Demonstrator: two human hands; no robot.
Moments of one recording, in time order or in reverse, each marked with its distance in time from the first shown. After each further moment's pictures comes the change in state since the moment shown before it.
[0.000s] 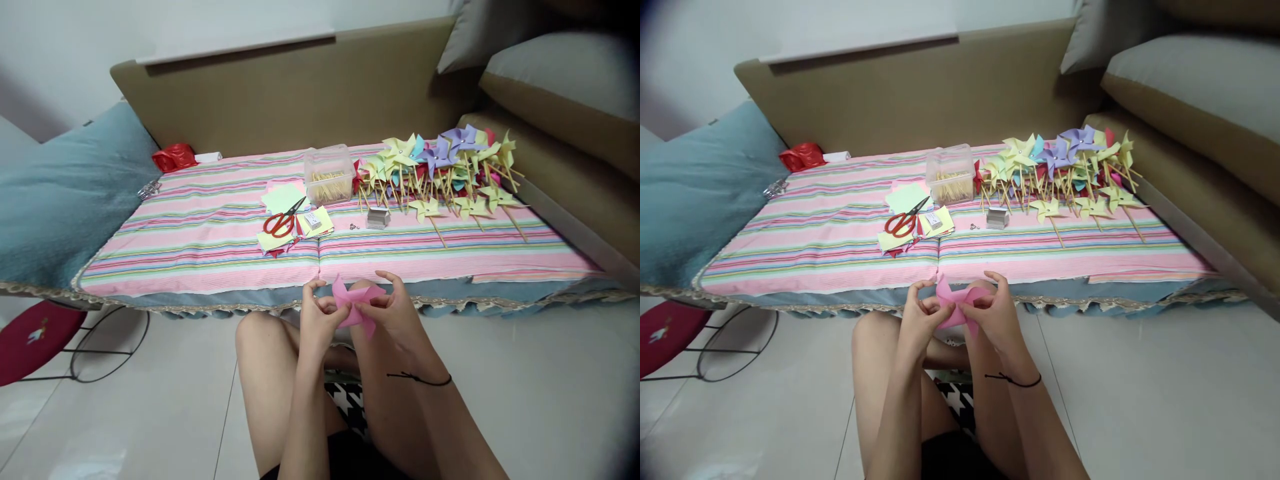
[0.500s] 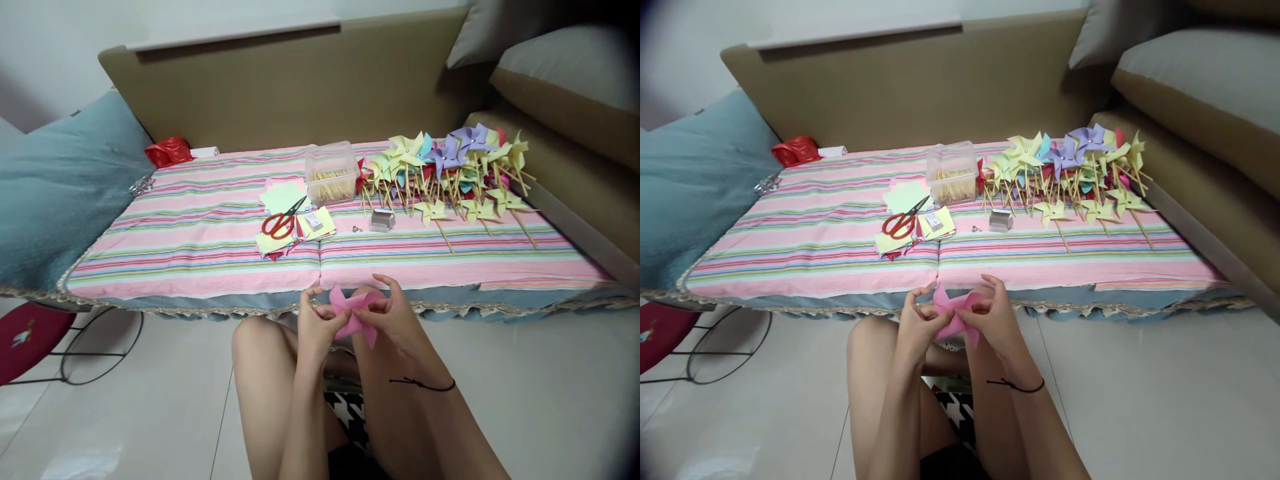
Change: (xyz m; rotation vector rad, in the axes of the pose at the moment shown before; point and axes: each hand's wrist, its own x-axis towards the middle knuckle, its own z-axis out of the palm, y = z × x) left_hand 0.013 -0.006 -0.006 -0.016 0.084 -0.094; right_hand 0.015 0.002 0.008 0.060 -0.107 0.084
